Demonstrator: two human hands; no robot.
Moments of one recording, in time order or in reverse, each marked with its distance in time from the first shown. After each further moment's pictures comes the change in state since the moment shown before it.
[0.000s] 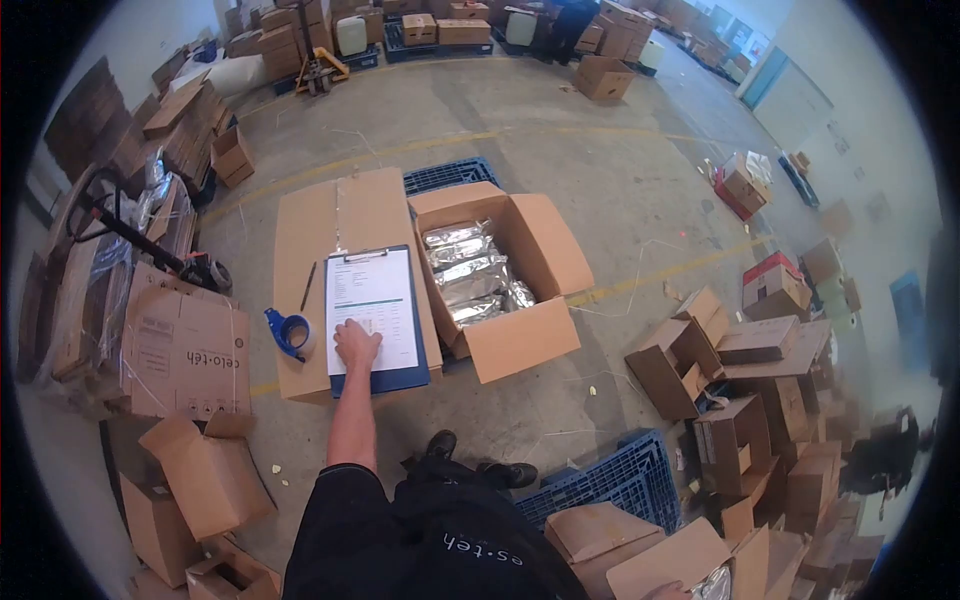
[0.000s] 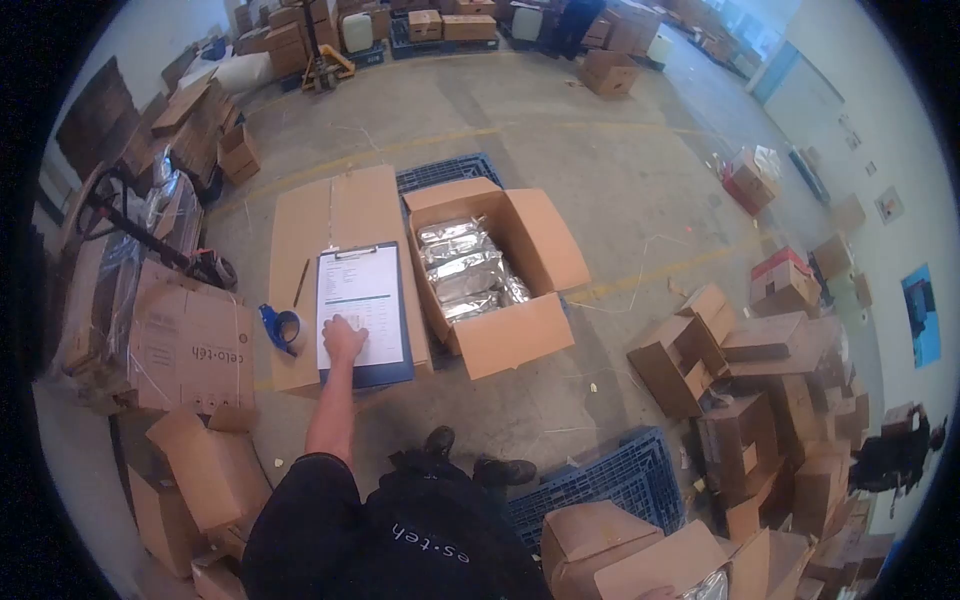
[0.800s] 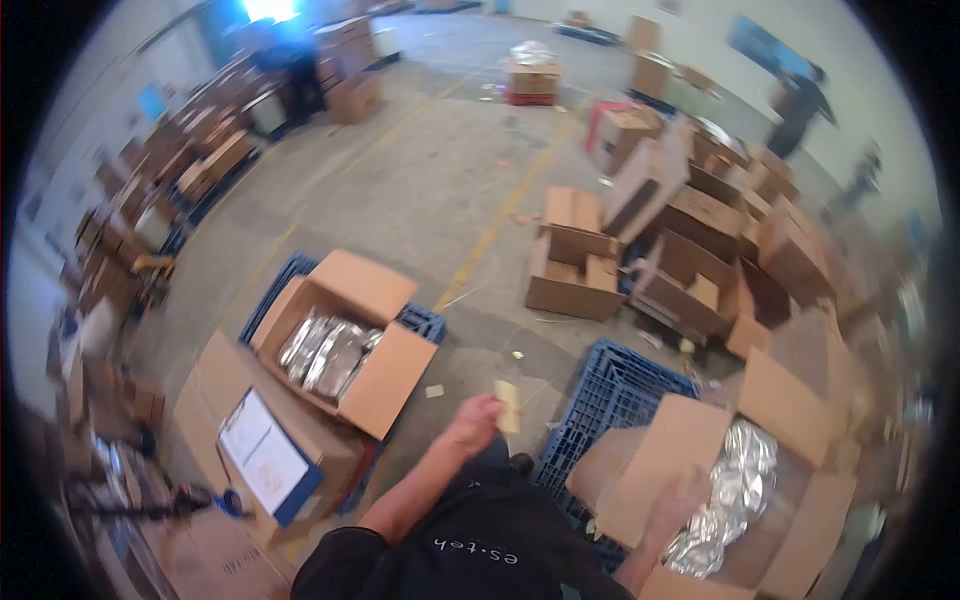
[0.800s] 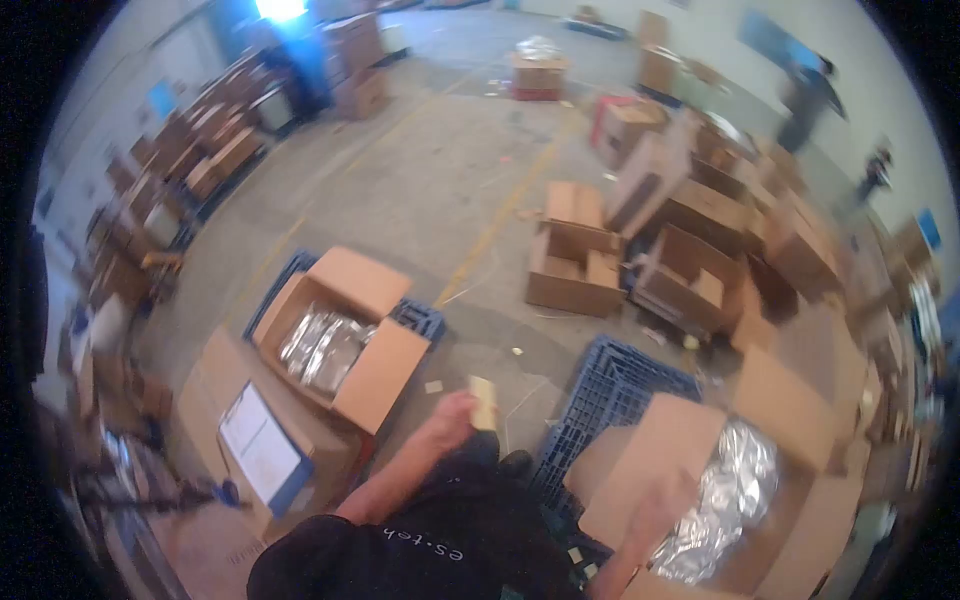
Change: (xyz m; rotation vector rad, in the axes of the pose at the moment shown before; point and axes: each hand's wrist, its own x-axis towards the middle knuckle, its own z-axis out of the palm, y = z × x) left_hand -0.373 0.239 0.133 -0.974 -1.795 0.312; right_hand -0.002 -0.028 -0.020 0.399 0.038 -0.244
